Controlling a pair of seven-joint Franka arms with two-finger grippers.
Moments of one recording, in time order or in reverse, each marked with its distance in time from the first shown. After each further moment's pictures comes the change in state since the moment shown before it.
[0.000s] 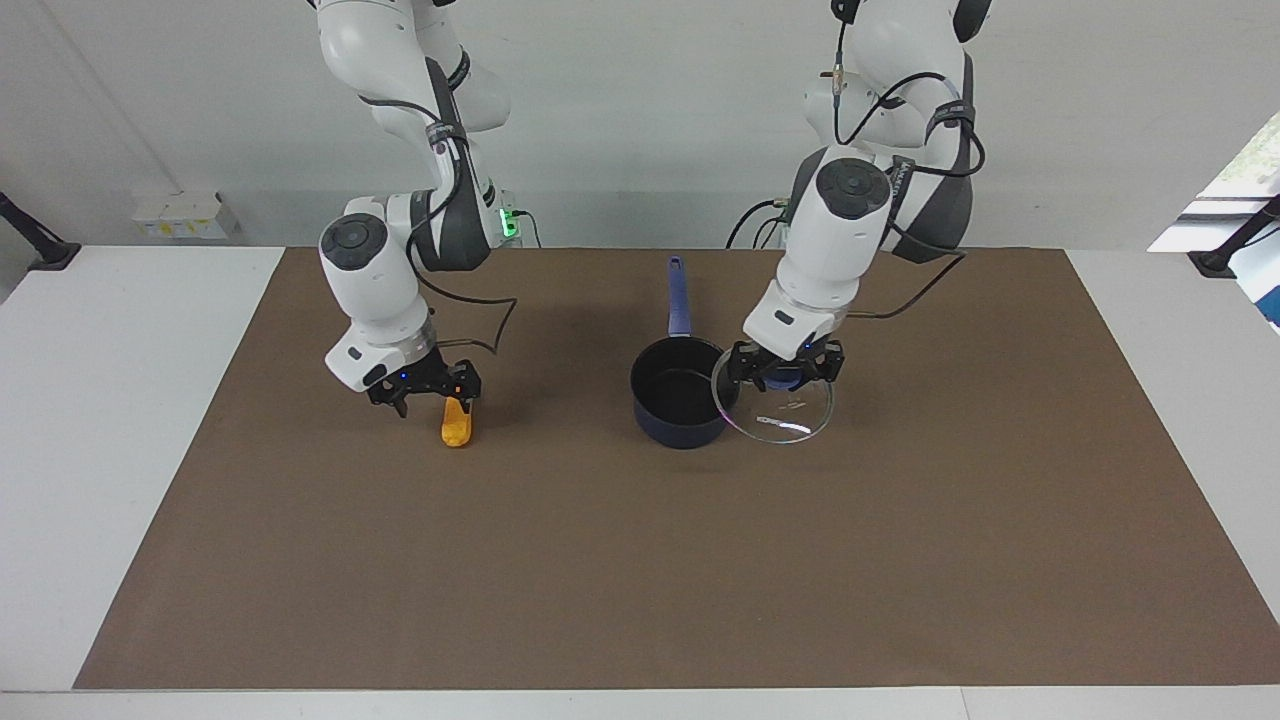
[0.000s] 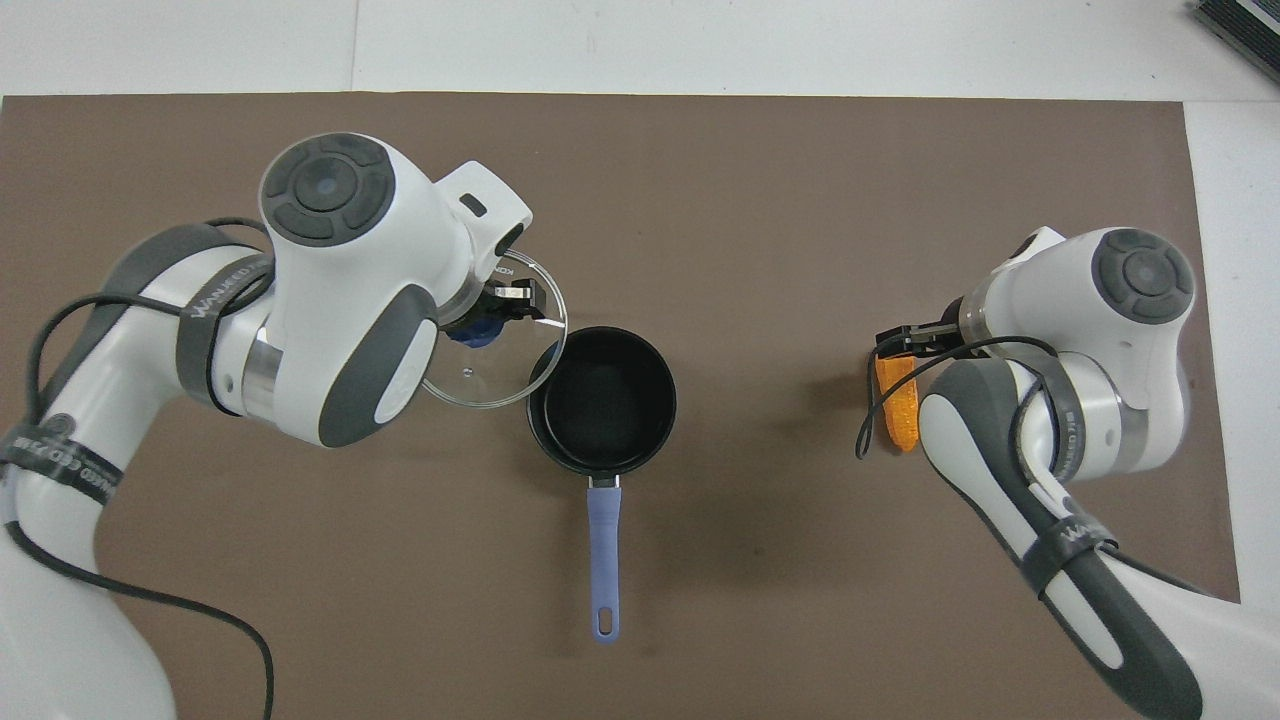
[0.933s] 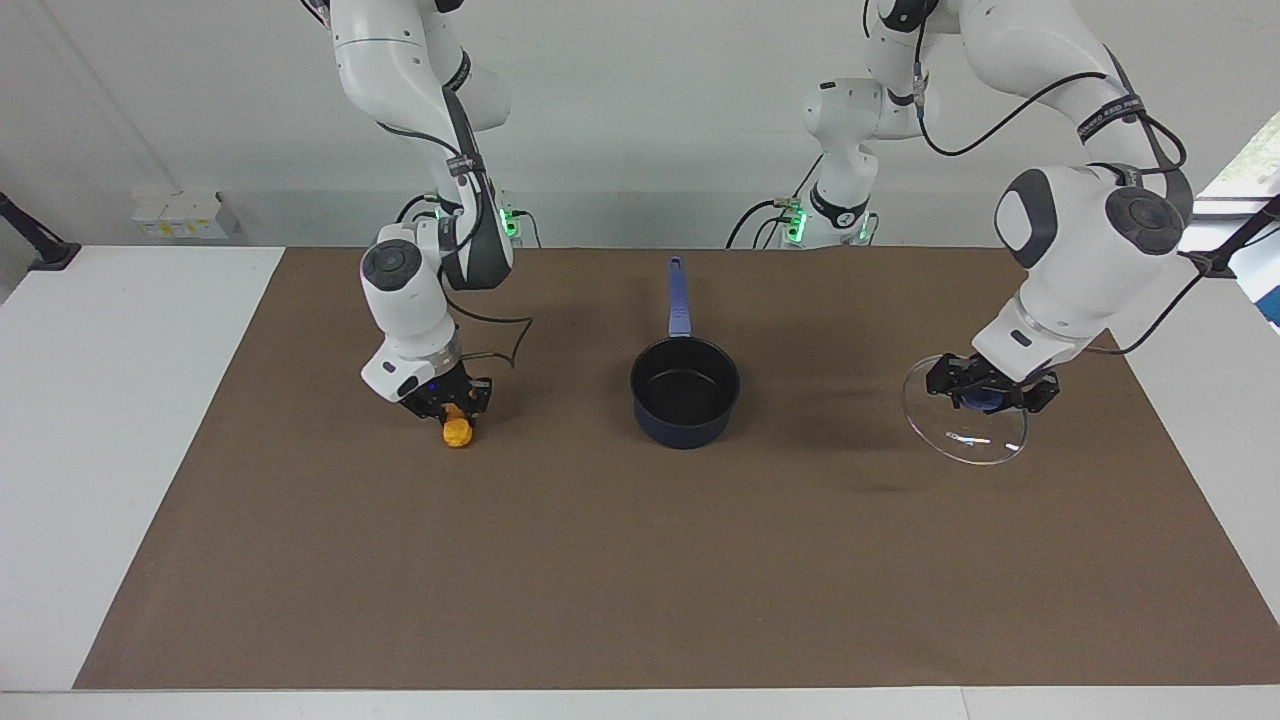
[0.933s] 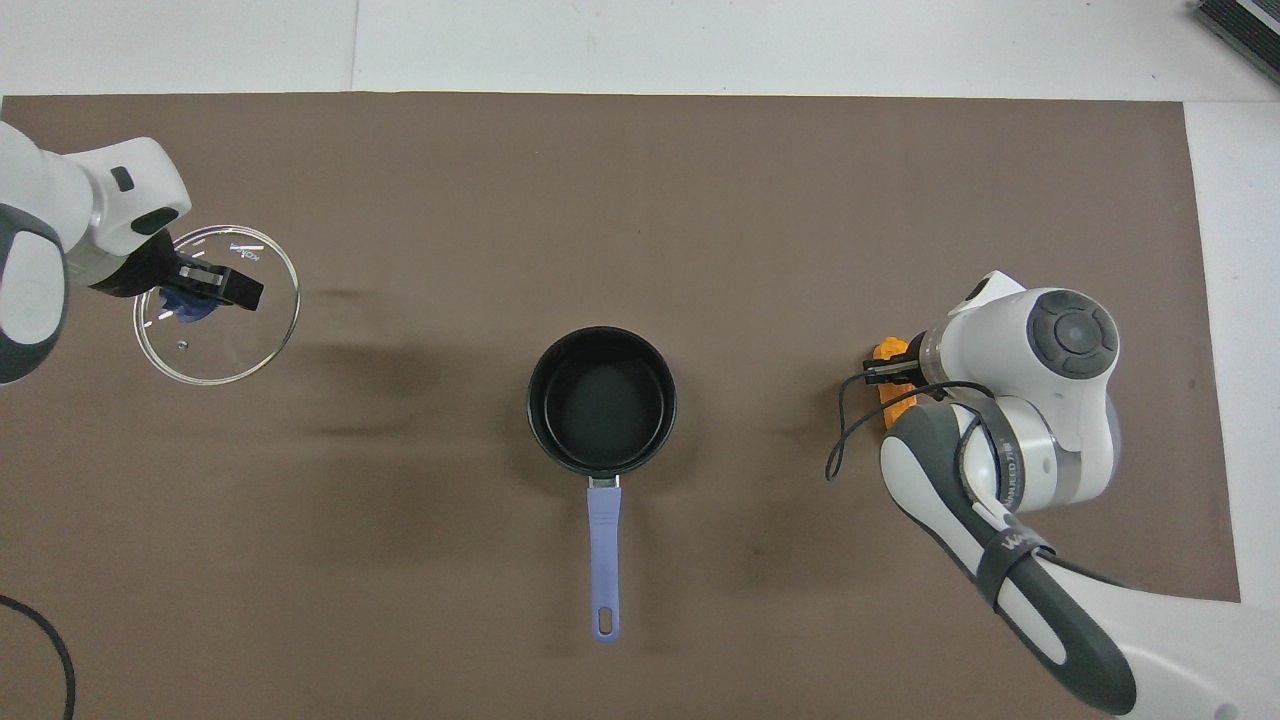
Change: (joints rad) left arm 0.412 -0.040 0.003 -0.066 0.000 -0.029 0.652; right arm 0.012 0.025 0.002 -0.126 0.000 0.178 0.000
